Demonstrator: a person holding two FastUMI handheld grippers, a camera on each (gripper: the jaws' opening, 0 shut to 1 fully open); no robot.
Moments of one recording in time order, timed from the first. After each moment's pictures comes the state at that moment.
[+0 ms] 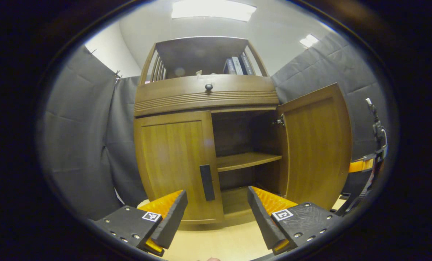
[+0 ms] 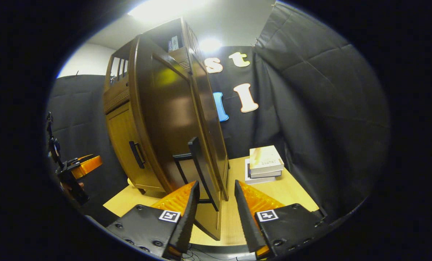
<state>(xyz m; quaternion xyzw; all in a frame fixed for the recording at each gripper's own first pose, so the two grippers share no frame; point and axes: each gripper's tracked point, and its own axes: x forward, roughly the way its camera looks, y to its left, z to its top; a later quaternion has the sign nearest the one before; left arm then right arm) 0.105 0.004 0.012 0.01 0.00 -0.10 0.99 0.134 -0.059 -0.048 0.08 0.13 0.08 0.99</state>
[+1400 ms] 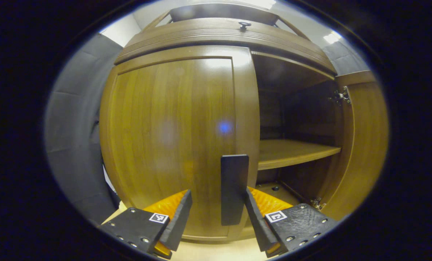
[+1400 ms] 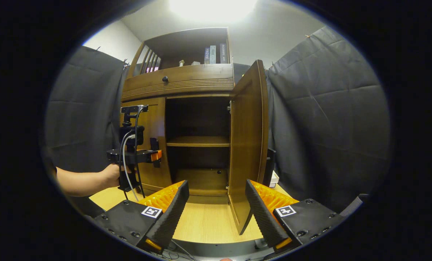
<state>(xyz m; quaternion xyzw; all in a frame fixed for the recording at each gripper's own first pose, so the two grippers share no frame) 0.169 0.007 -0.031 -0.03 0.07 -0.07 0.99 -0.076 -0.009 -0.047 -0.01 0.08 0.04 1.00</state>
